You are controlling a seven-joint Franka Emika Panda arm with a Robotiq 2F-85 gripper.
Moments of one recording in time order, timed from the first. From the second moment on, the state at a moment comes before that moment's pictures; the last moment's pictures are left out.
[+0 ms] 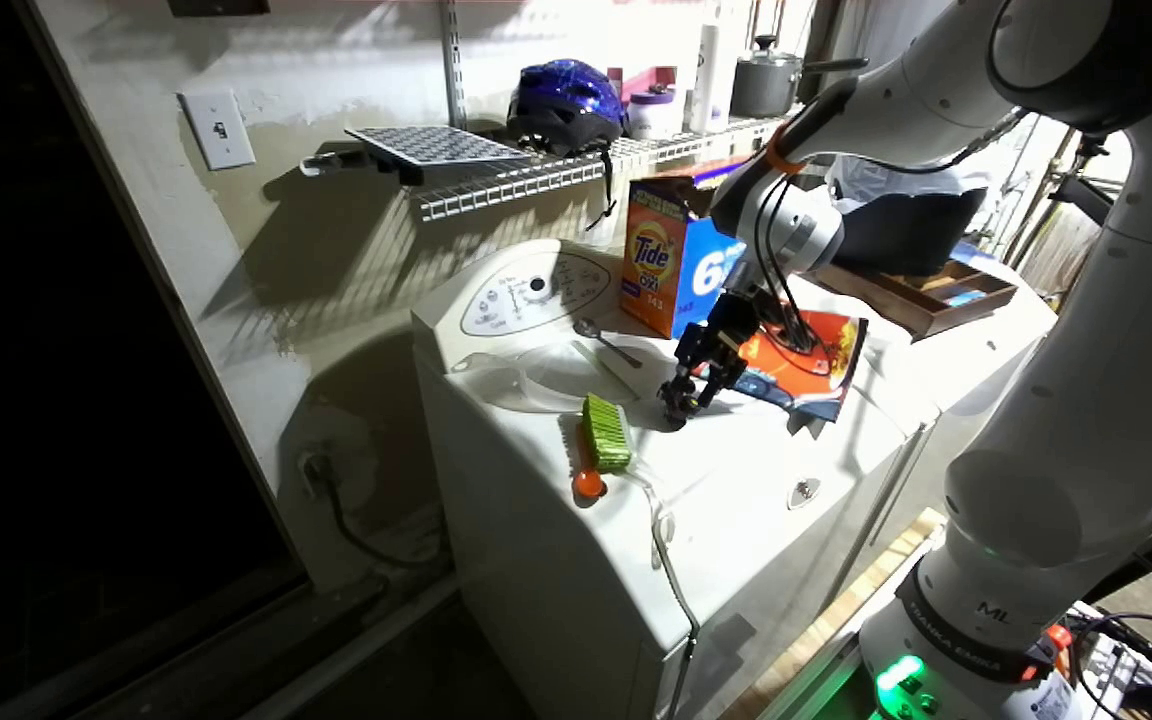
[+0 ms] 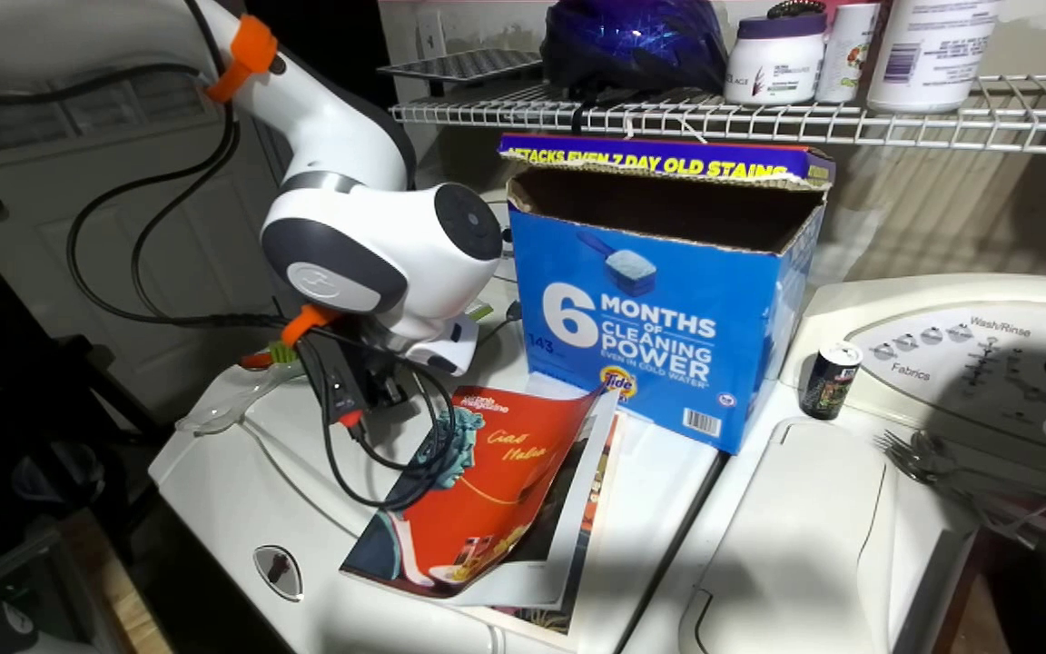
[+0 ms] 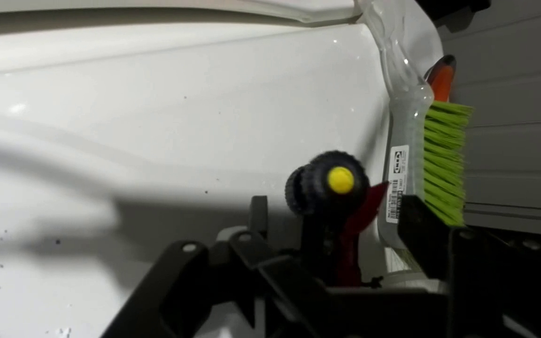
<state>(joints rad) -0.20 0.10 -0.18 -2.39 0.69 1.95 -0.62</state>
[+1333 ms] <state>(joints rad) -0.13 0.00 -0.11 -2.35 0.53 2.01 -0.06</state>
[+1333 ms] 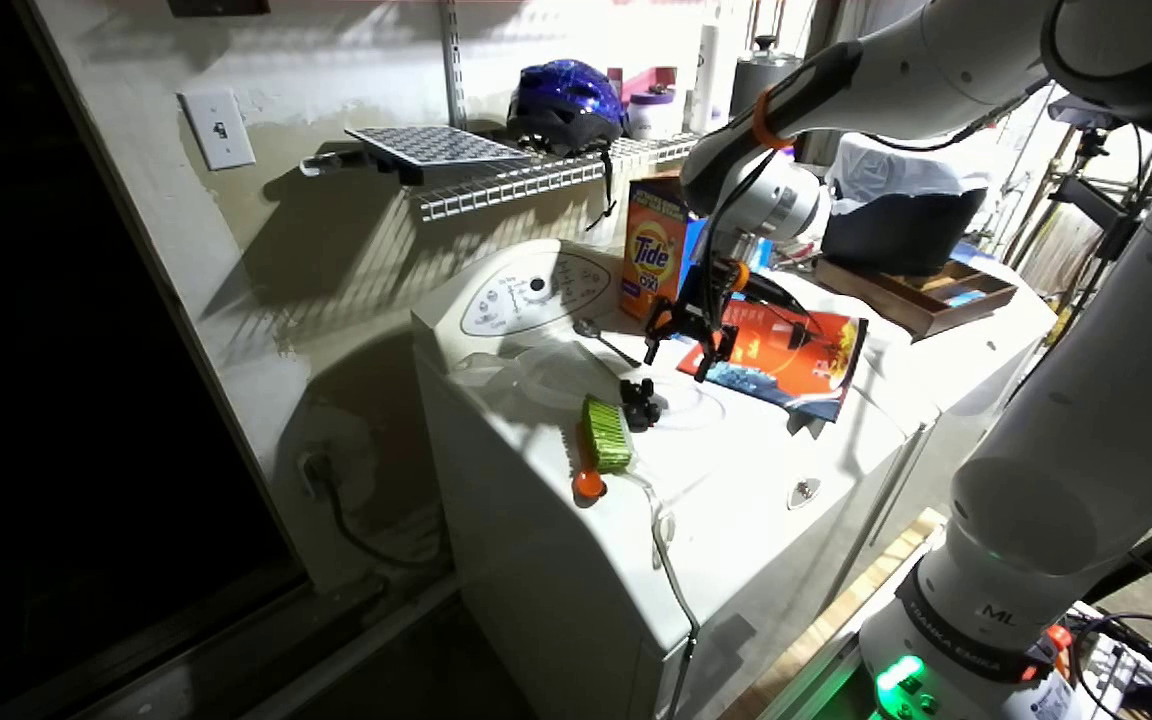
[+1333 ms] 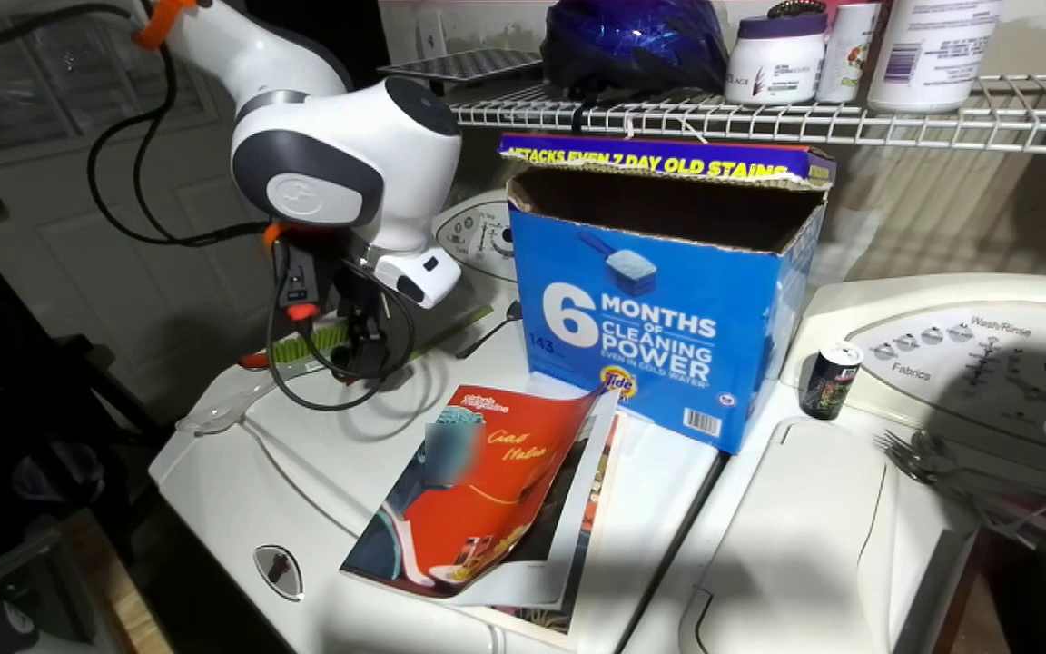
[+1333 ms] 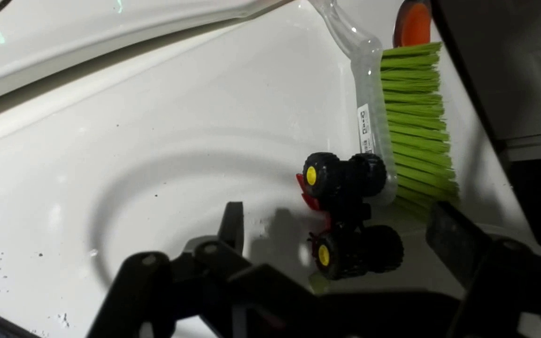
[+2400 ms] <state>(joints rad) 0.02 -0.05 0.05 -2.40 0.19 2.28 0.36</state>
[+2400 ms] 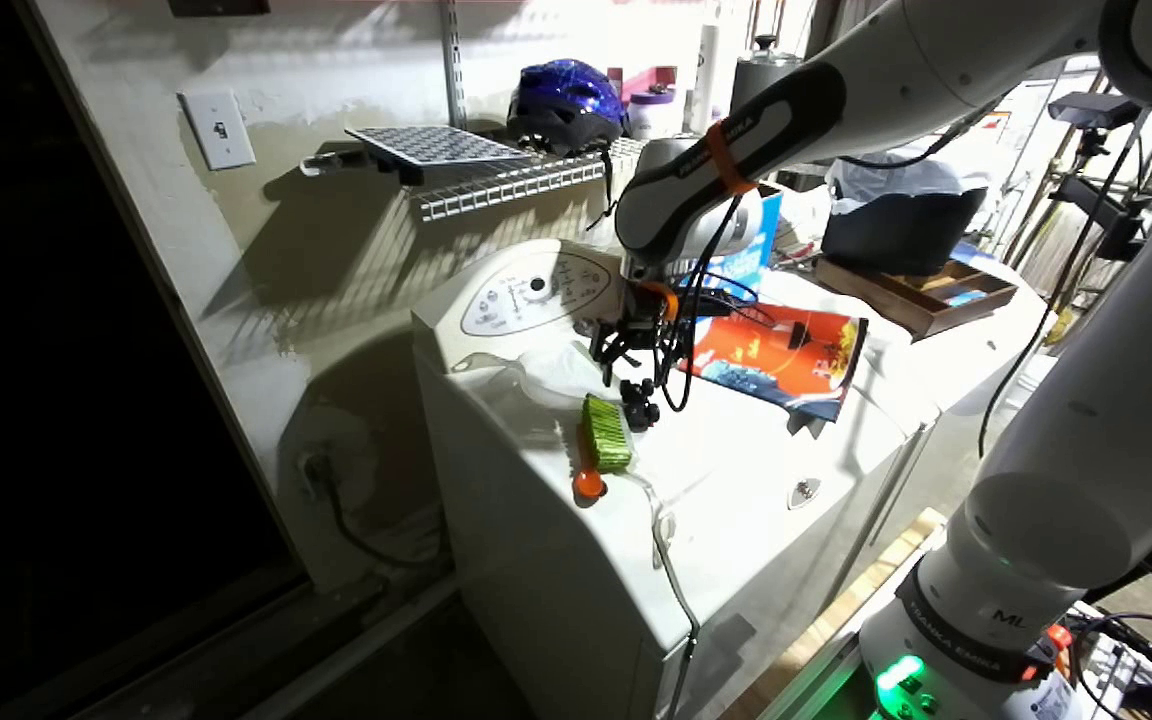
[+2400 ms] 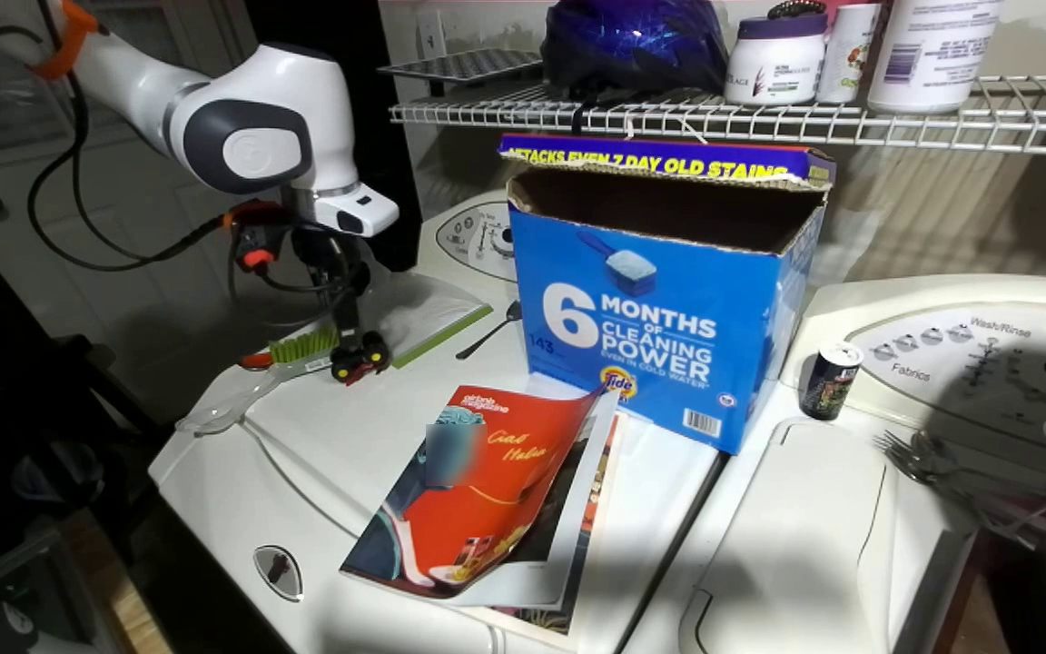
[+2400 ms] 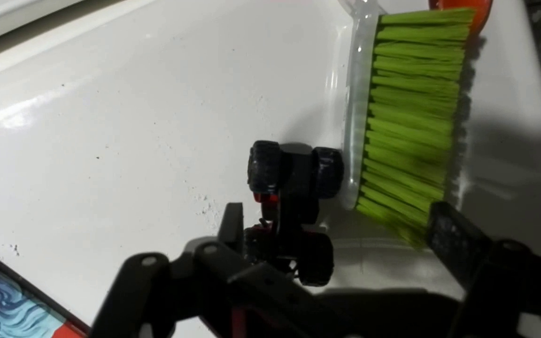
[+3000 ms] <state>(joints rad) 0.05 -0.06 0.09 -2.50 0.03 2.41 0.44</state>
